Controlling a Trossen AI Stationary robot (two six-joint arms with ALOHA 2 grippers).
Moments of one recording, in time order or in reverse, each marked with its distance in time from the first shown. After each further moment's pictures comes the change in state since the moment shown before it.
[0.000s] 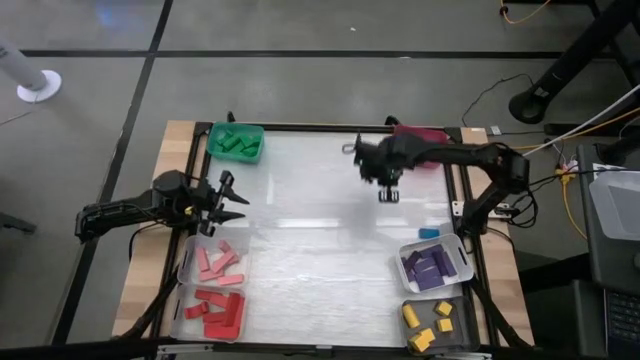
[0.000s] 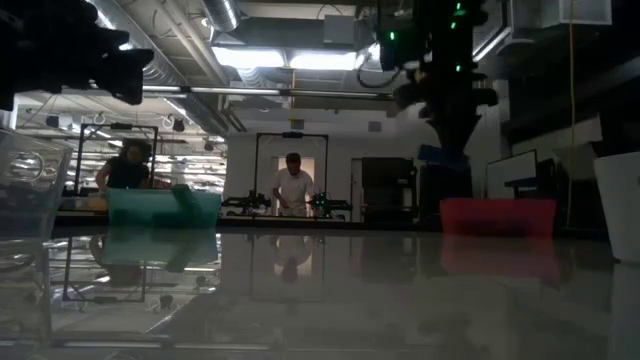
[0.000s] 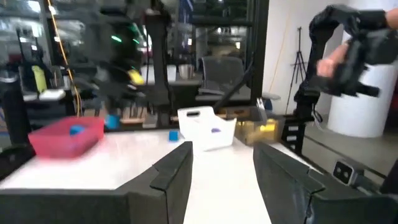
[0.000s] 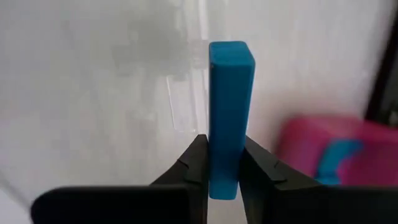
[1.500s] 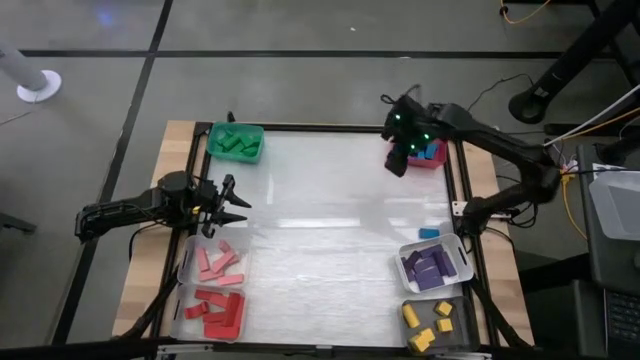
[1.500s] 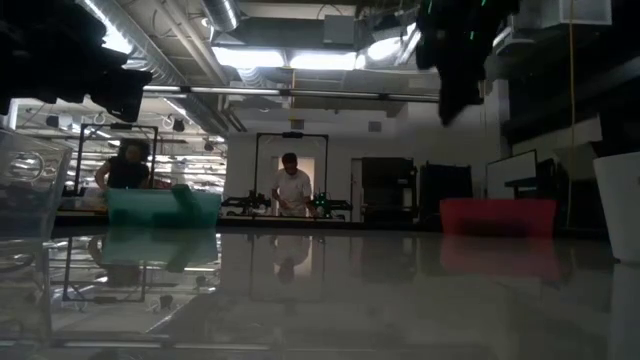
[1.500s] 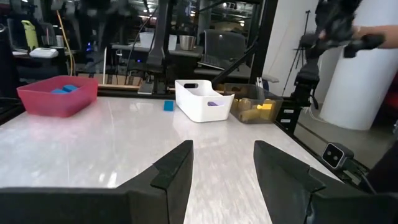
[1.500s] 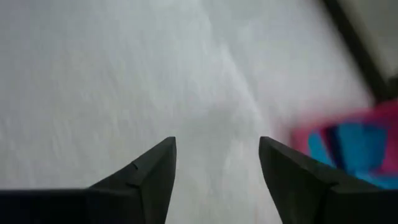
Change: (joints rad) left arm 0.000 0.001 0.001 -0.127 0.000 -0.060; right arm -0.320 -0.228 -0.001 0.072 -0.338 0.155
